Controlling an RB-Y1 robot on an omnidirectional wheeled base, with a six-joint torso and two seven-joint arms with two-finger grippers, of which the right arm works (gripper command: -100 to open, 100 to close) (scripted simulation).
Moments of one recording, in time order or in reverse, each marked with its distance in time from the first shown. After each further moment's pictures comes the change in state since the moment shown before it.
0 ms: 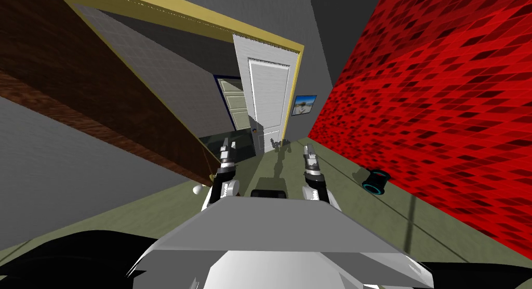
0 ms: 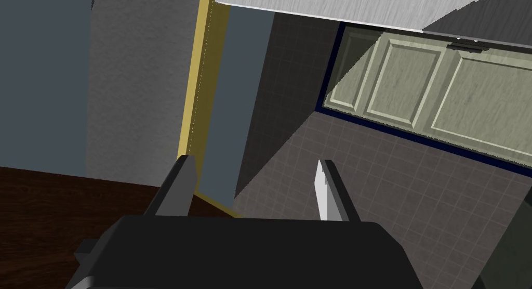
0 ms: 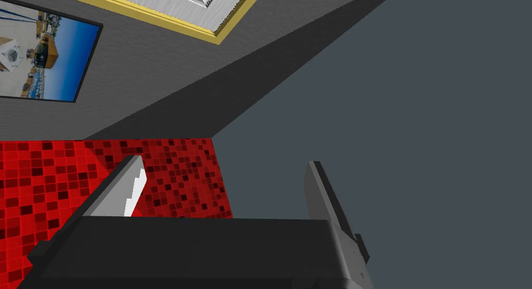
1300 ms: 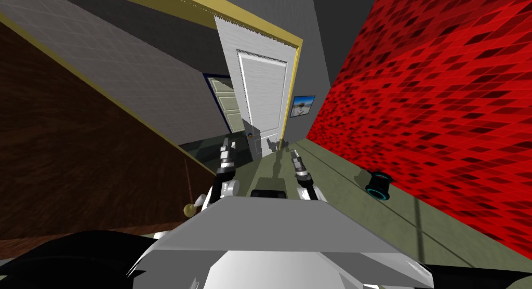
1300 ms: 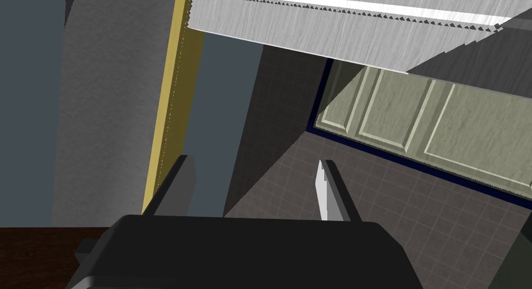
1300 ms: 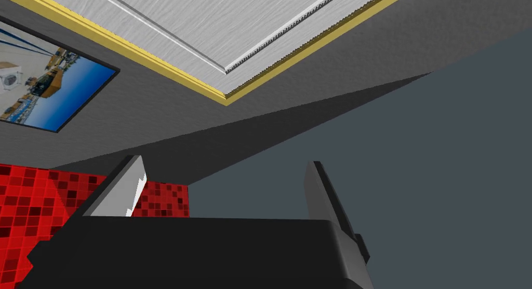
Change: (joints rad) arm -0.096 -0.065 0.088 0.258 0.110 -0.091 0.181
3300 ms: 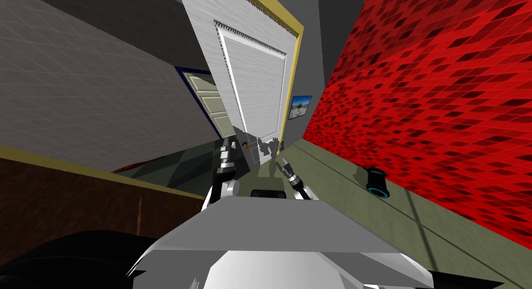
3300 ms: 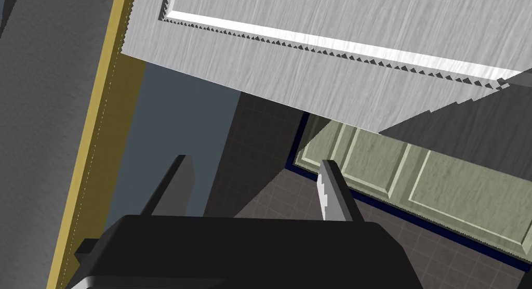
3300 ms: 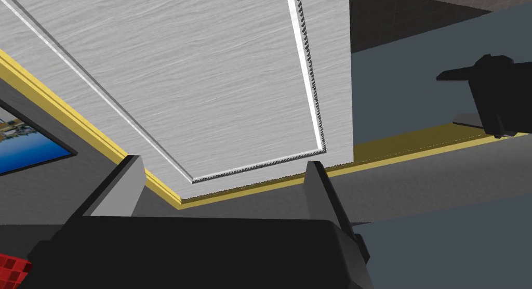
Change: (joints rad) arm -0.166 -0.094 0.132 0.440 0.173 -0.159 0.293
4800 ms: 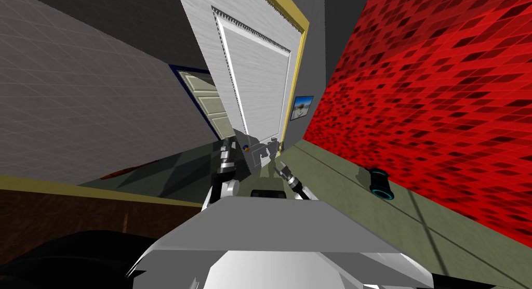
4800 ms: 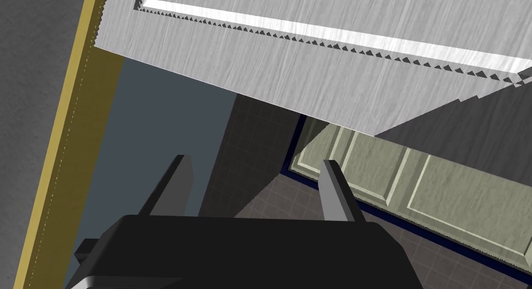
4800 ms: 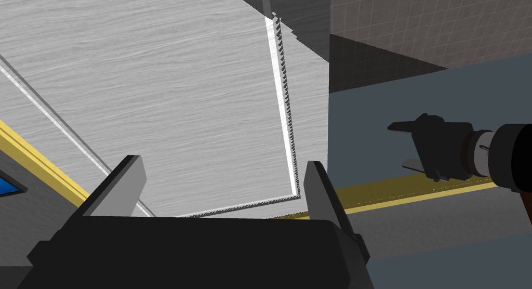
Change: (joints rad) arm -0.052 -0.028 0.042 0.139 0.055 -0.051 0.094
